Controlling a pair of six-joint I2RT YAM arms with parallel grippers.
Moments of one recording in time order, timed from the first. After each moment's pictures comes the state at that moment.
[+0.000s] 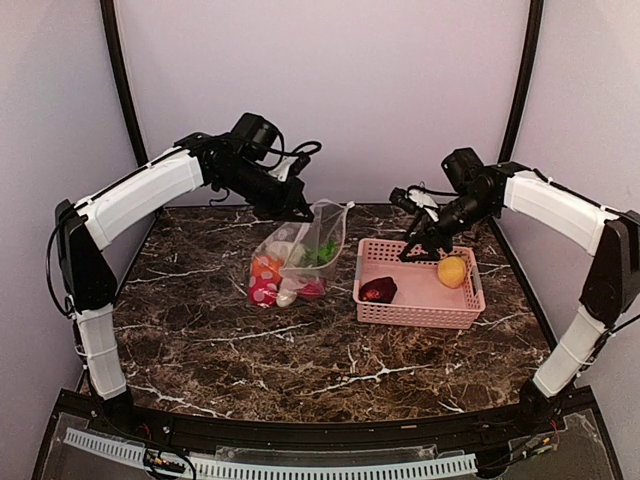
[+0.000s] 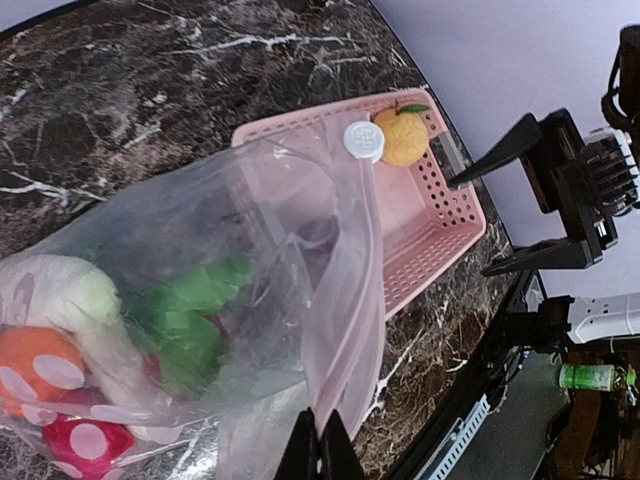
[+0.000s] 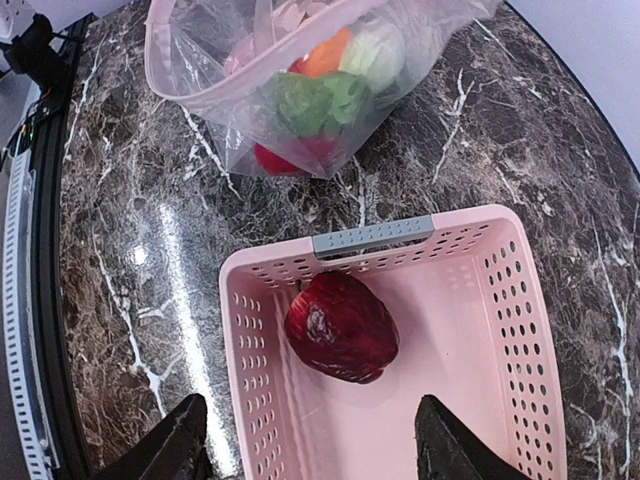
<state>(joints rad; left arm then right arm) -0.65 1.91 2.00 -0.93 0.40 -0.35 0.39 1.63 1.46 -0.92 -0.62 -0.68</state>
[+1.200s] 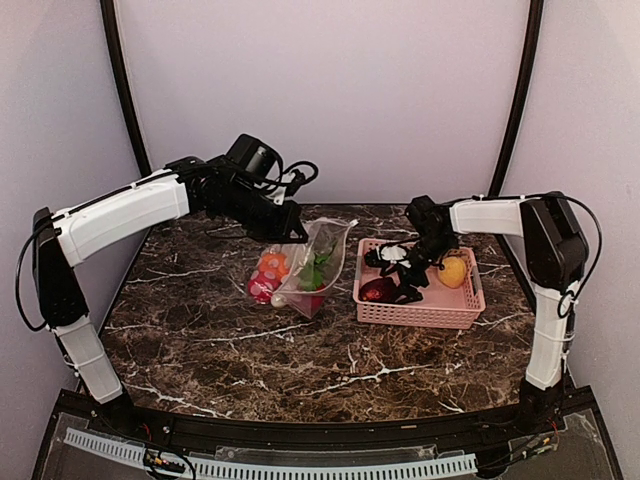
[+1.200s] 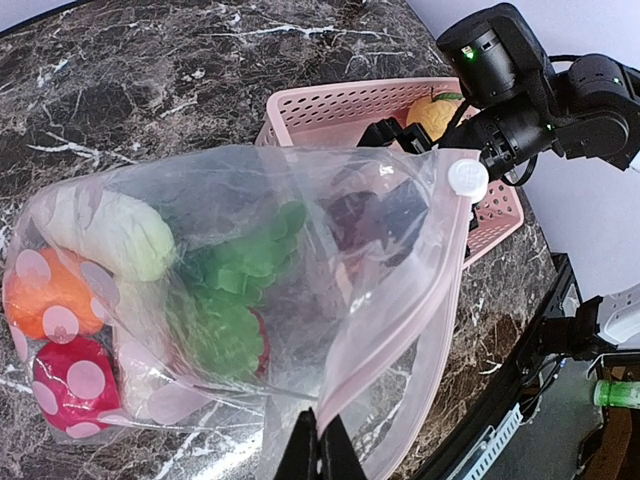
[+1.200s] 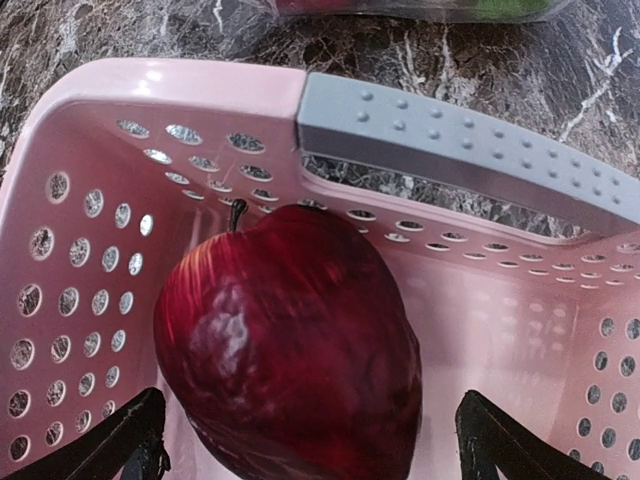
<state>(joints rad) -0.75 1.75 1.69 -0.77 0.24 -0.42 0.43 2.02 1.45 -0.78 -0.56 -1.17</state>
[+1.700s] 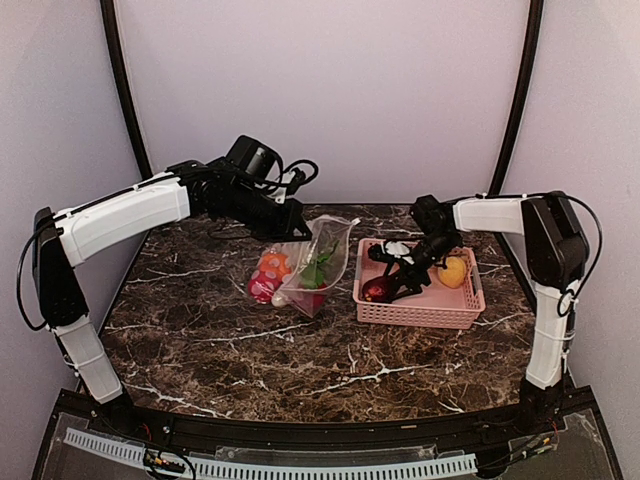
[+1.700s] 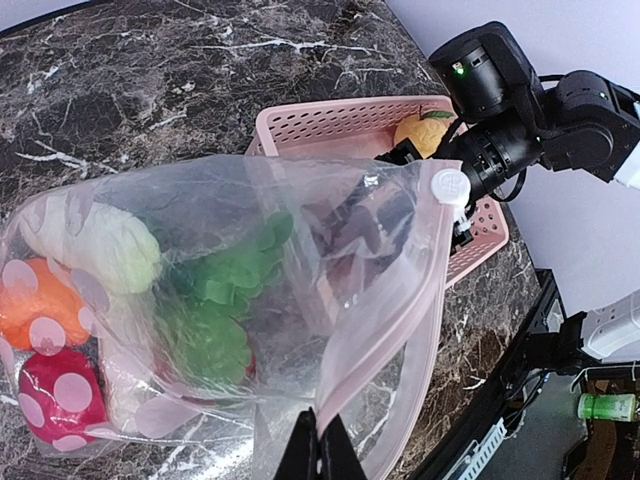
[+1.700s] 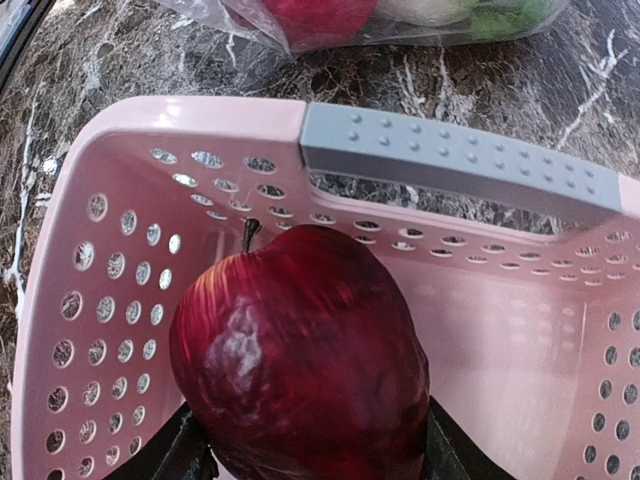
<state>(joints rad) -0.74 1.75 1.66 -0.70 0.26 -0.45 0.41 2.03 1.46 -0.82 -0.65 -1.16</state>
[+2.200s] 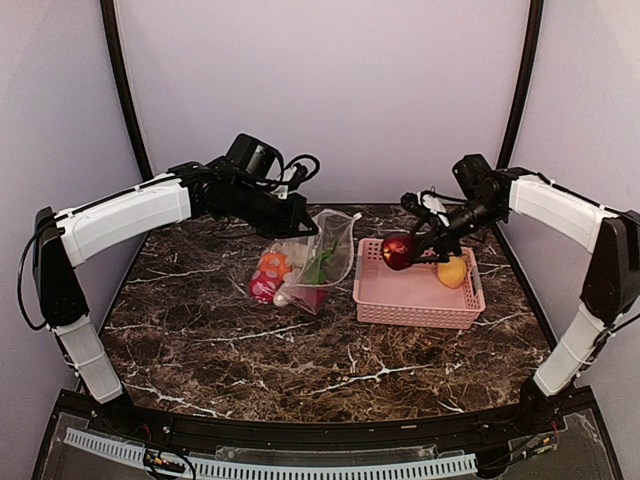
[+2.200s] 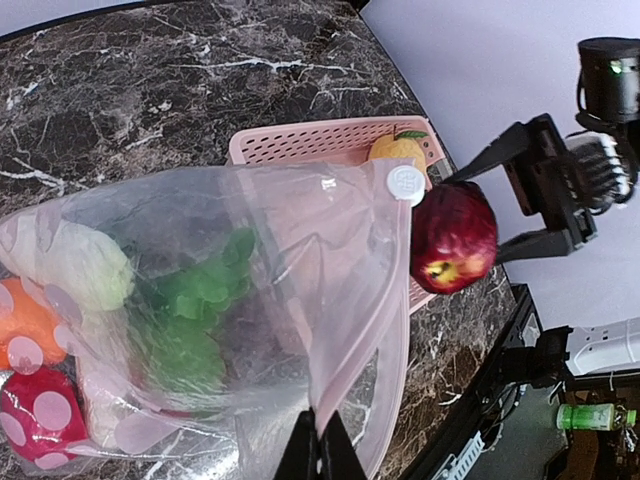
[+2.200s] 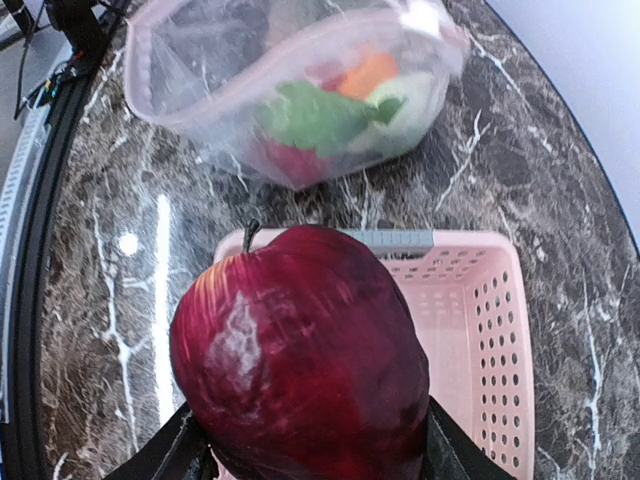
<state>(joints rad) -0.74 1.75 1.65 -0.63 0.29 -0.50 0.31 1.67 1.40 -0.89 -0.73 -0.98</state>
